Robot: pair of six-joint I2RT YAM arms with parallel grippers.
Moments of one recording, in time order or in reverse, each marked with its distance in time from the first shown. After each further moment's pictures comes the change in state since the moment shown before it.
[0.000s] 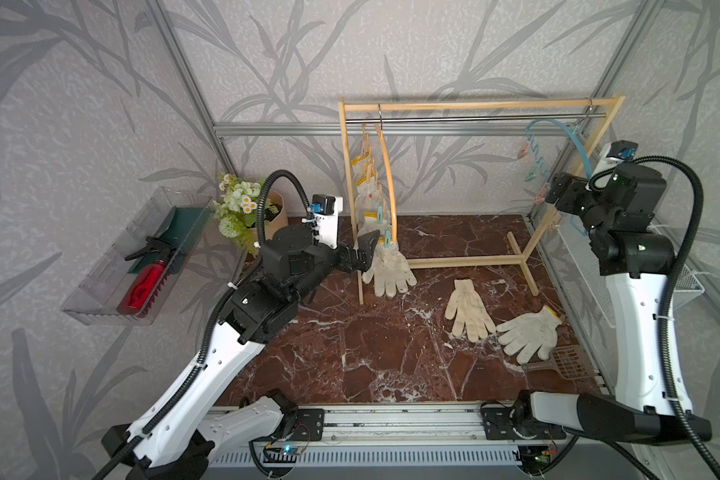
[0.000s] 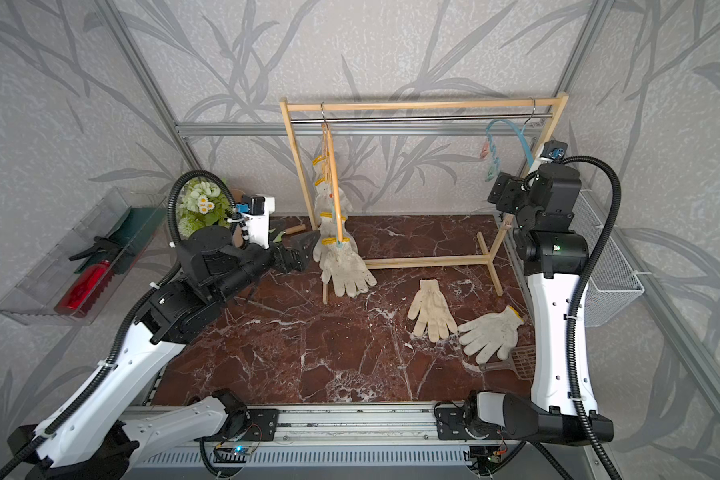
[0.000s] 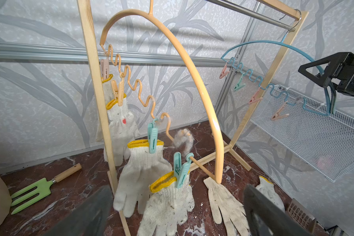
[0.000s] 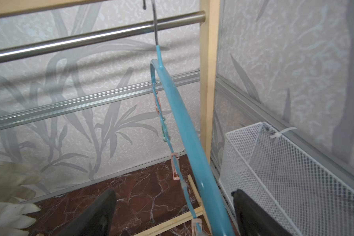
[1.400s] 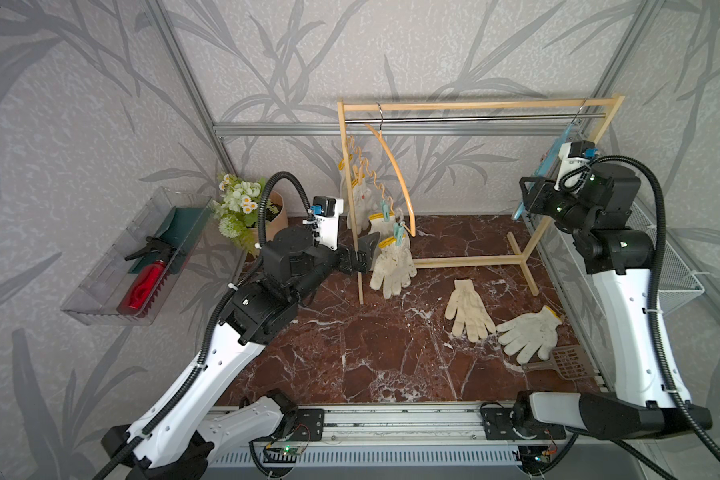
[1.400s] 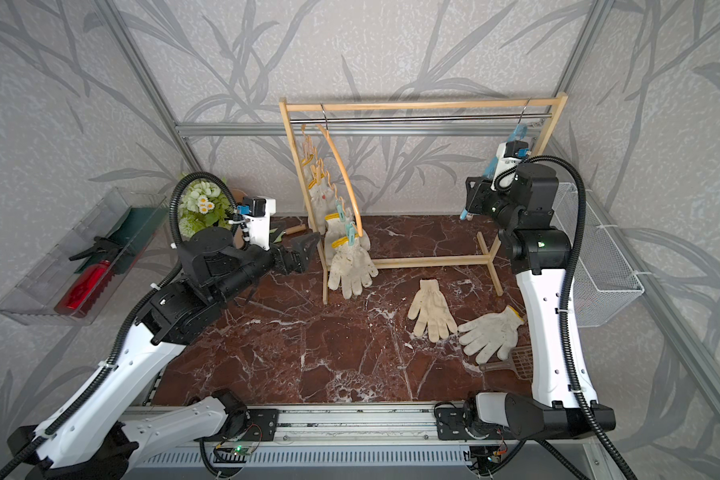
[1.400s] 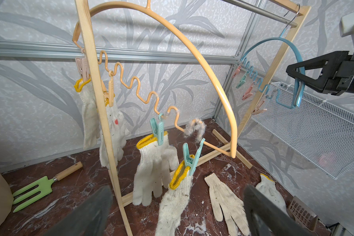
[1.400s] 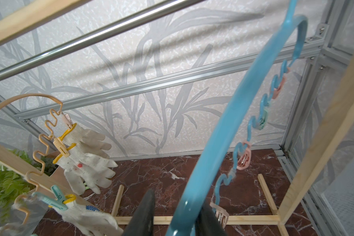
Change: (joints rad) left arm 0.000 -0.006 -0.013 -0.002 0.000 0.002; right arm 0.132 0.021 -0.026 0.035 -0.252 0.085
